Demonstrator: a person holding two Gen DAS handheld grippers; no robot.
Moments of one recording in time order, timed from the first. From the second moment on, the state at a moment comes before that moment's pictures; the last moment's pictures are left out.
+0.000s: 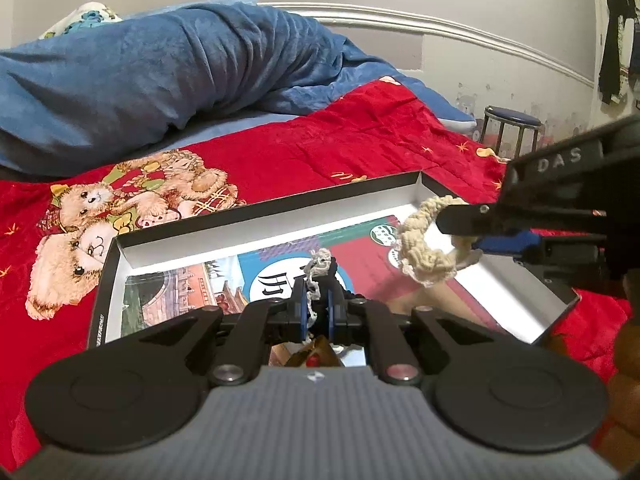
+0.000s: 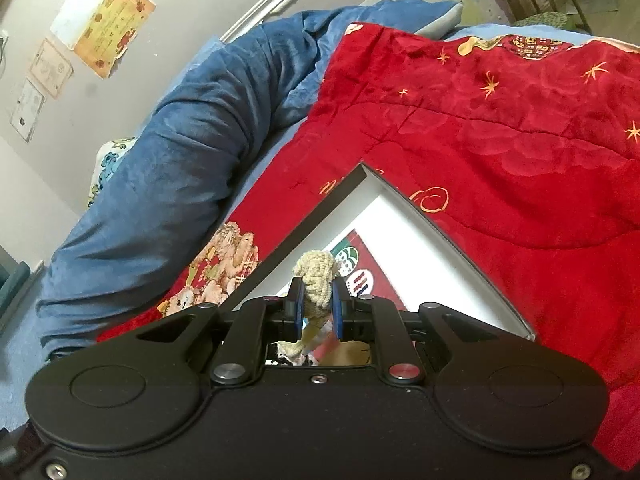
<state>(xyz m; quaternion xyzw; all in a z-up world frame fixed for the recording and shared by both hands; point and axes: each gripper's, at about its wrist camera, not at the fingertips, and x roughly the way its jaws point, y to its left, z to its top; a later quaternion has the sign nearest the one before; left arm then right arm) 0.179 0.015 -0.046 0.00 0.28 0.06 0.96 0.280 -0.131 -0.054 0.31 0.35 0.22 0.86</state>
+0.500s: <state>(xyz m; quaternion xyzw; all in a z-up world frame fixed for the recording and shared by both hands) 0.176 0.015 -0.047 -0.01 0.28 0.05 0.96 0.278 -0.123 -0.057 0.30 0.36 0.22 0.86</state>
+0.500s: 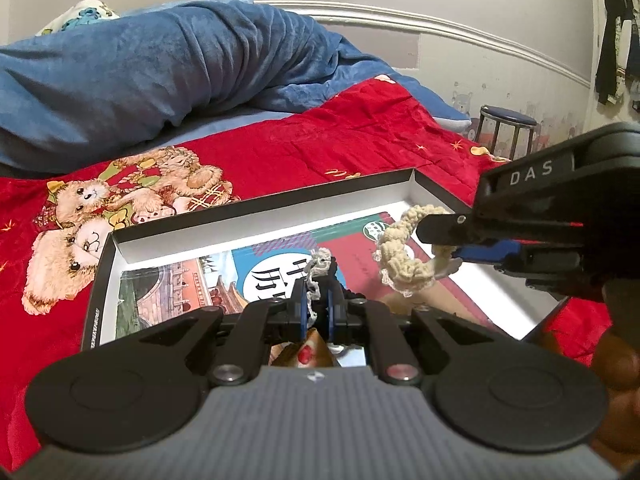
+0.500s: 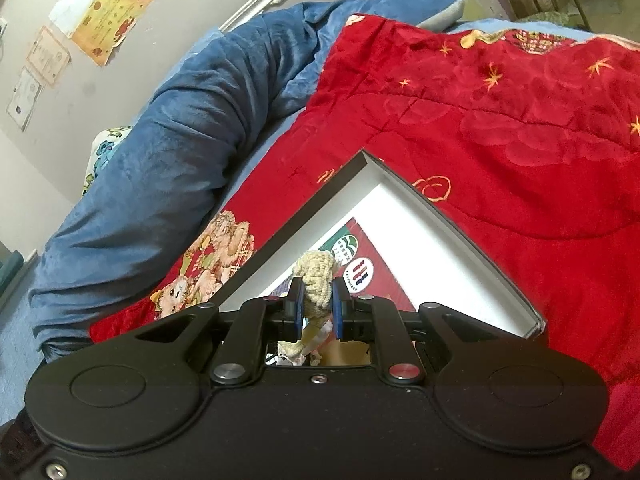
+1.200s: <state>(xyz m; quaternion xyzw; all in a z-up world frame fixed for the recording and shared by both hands) 0.177 0.013 -0.050 -0.01 0.28 0.05 0.96 0.279 -0.128 -0.059 0.31 0.35 0.21 0.86</state>
